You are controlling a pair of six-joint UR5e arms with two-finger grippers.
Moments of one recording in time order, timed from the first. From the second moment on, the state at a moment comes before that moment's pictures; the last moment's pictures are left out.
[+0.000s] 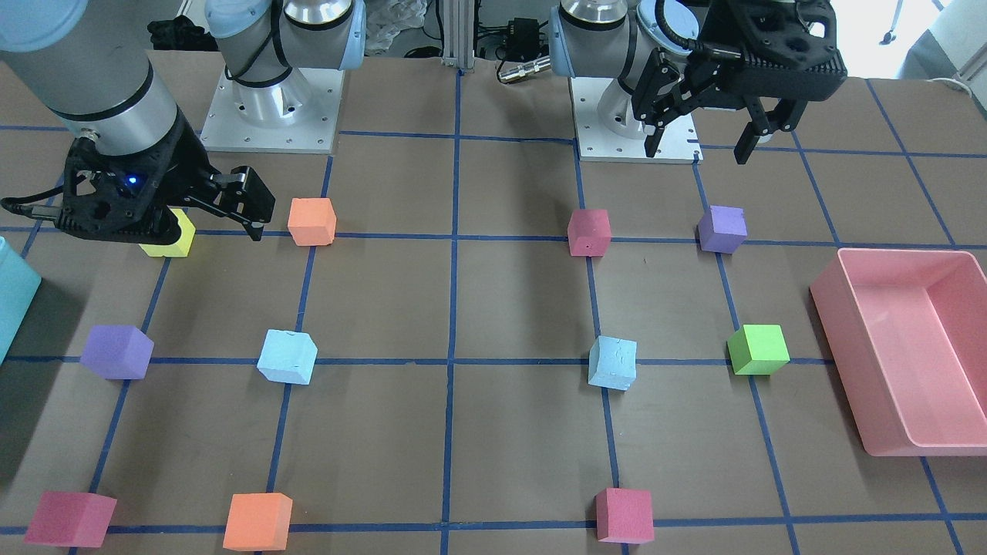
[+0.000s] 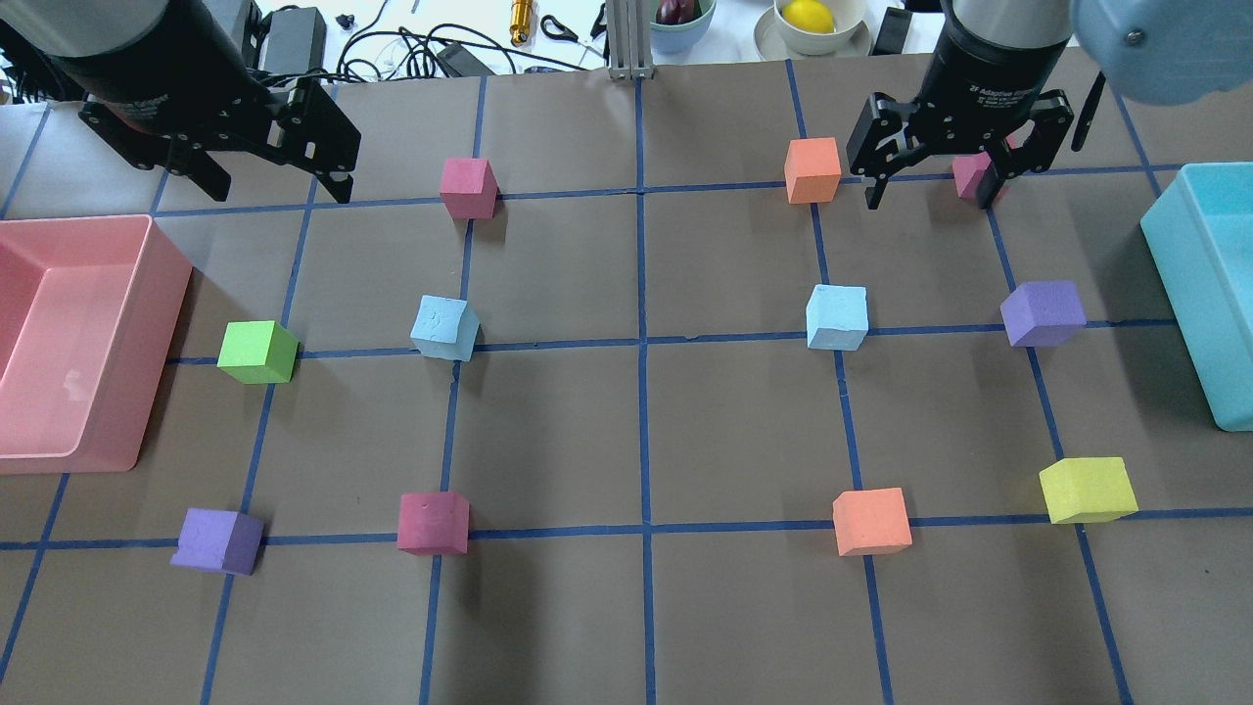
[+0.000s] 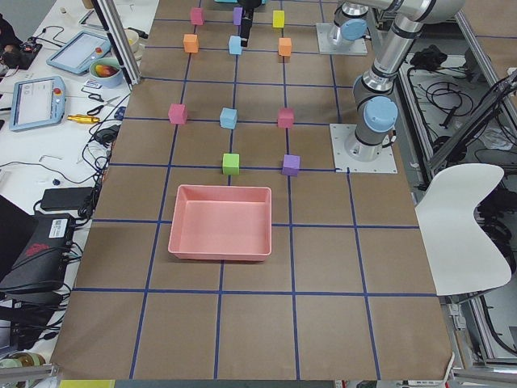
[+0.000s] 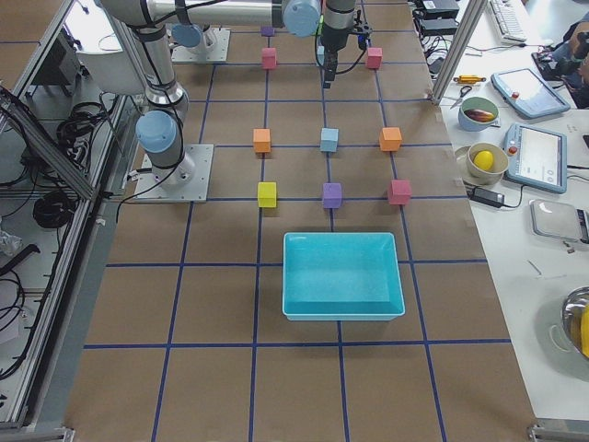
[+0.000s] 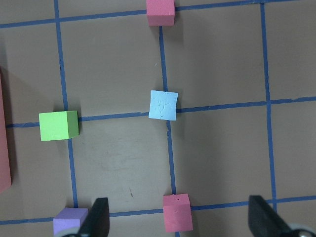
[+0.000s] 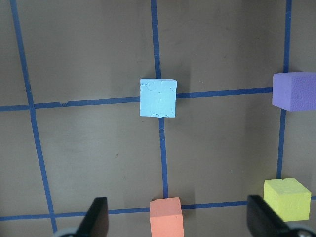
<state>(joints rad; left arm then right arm) -1.57 -1.51 -1.47 -1.62 1.57 0.08 1.55 -1.46 1.47 -1.52 -1.58 0.04</state>
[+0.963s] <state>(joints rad) -1.56 -1.64 -1.55 -1.51 1.57 0.09 1.55 -1.45 1.47 -1.52 -1.58 0.04</state>
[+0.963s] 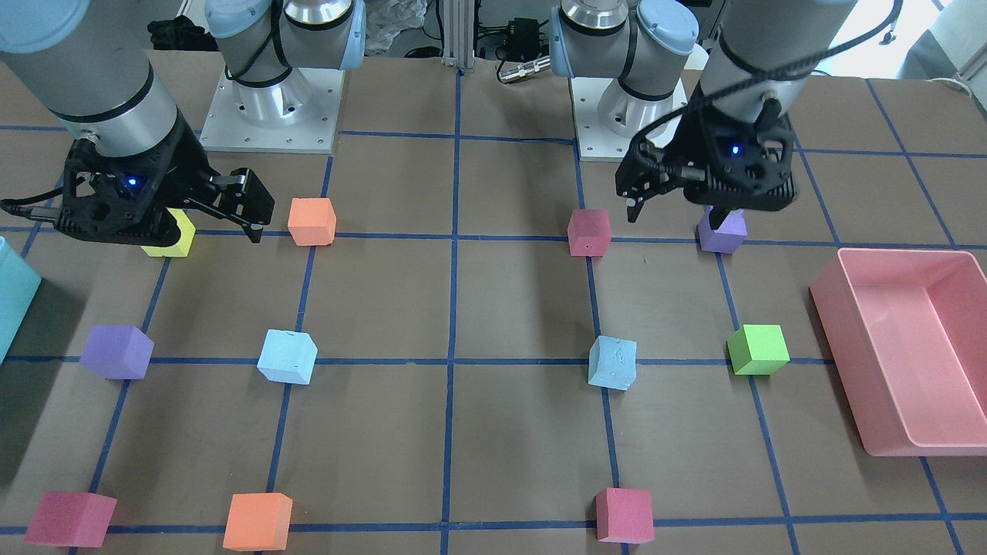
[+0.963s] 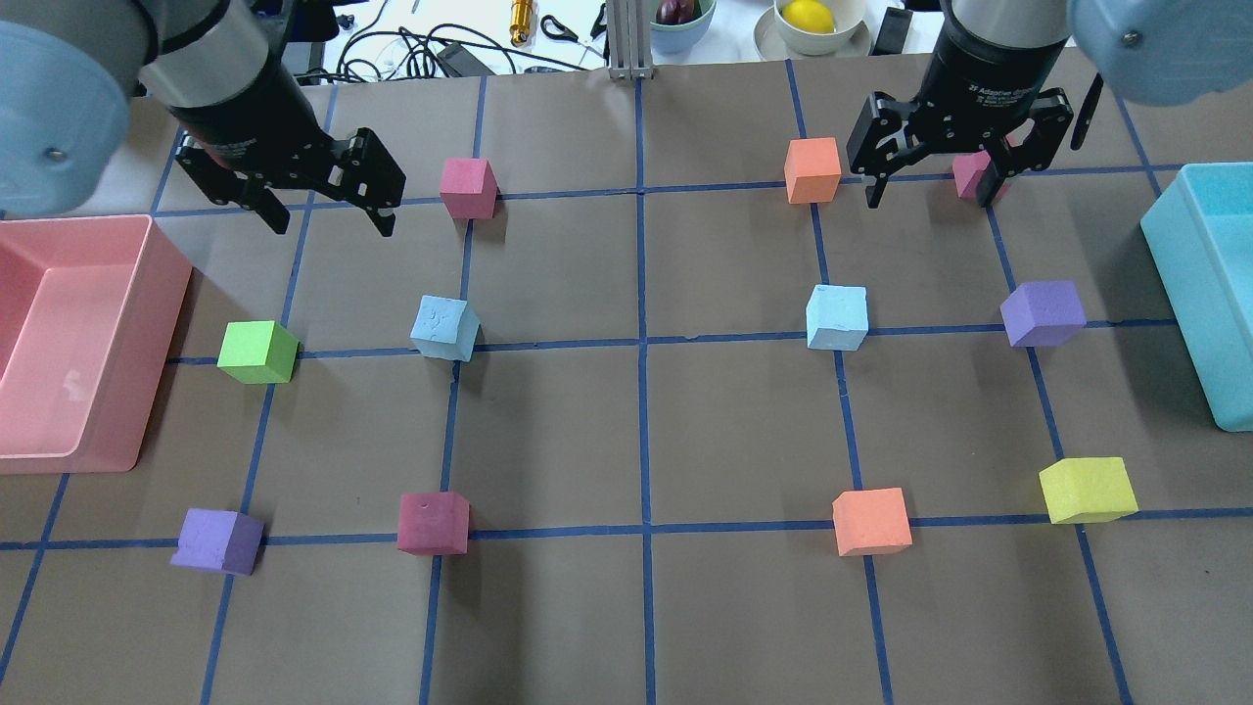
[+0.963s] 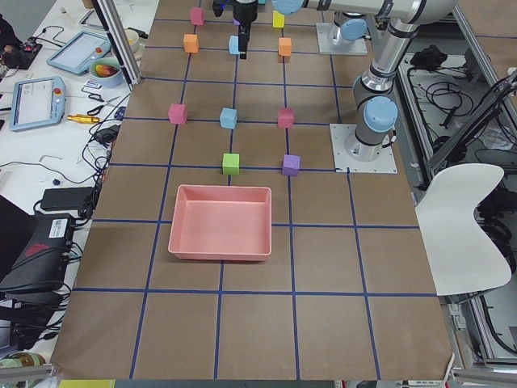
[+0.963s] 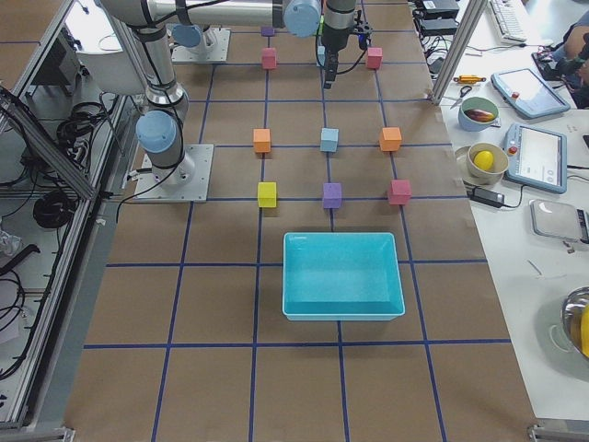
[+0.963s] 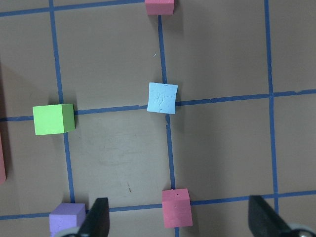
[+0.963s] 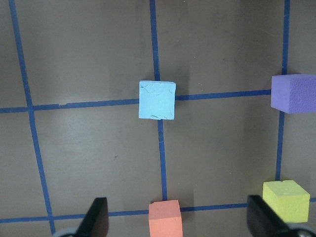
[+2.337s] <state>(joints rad) -1.56 -1.97 -1.77 -1.05 1.57 0.10 1.55 -1.15 1.68 -1.91 -1.58 0.04</state>
